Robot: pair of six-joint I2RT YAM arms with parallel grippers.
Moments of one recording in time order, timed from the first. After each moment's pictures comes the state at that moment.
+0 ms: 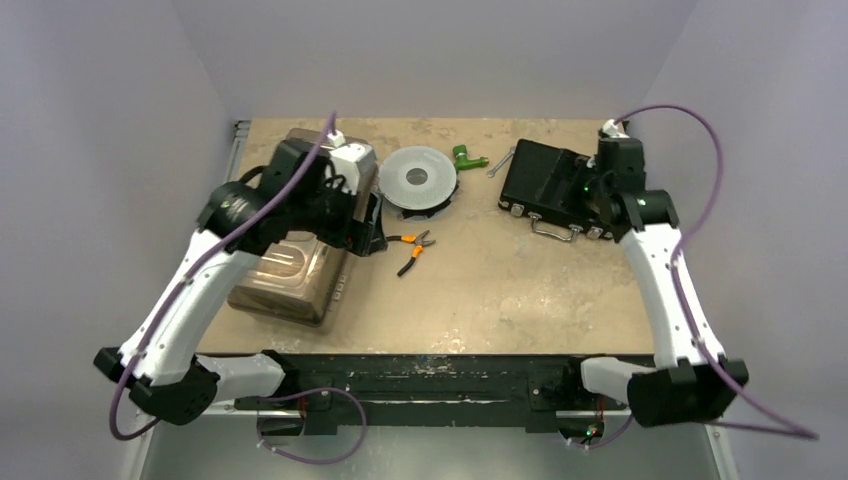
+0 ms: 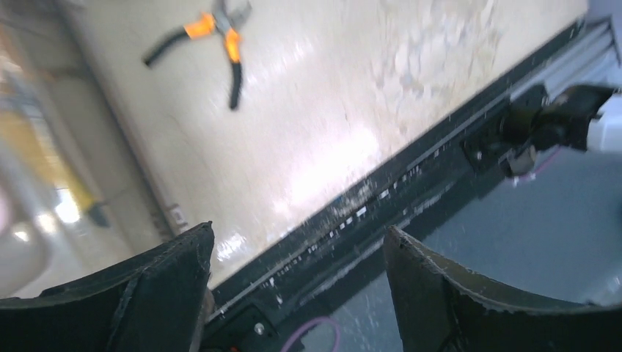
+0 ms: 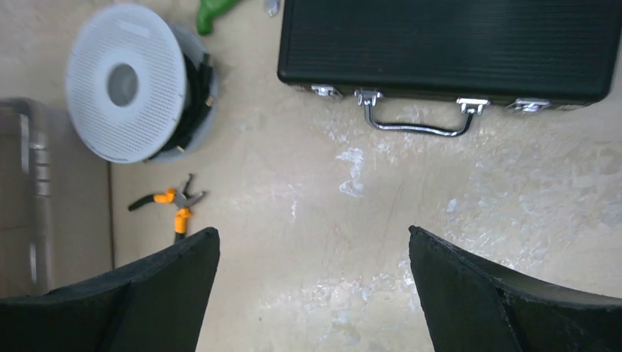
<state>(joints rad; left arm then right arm) -0.60 1.26 1.61 -1.21 0.24 -0.23 0.09 1.27 1.31 -0.82 0.00 0.46</state>
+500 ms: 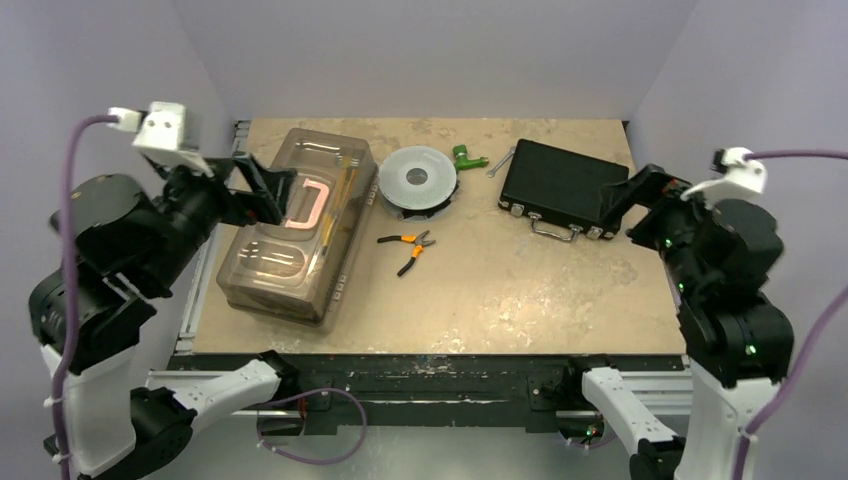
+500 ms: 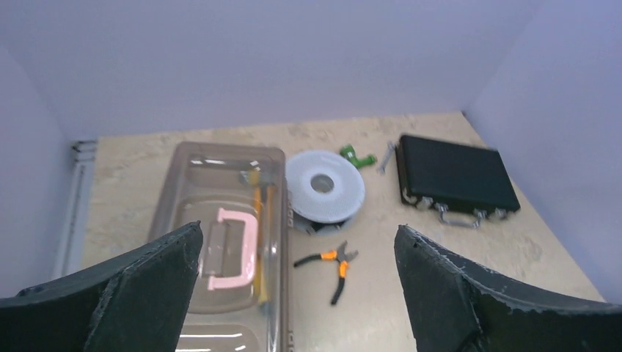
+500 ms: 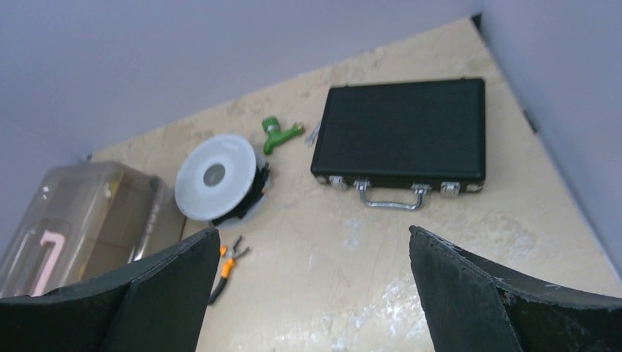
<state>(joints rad) -0.60 1.01 1.97 -1.08 -0.28 -0.20 0.08 0.83 1.63 -1.05 0.13 0.40</state>
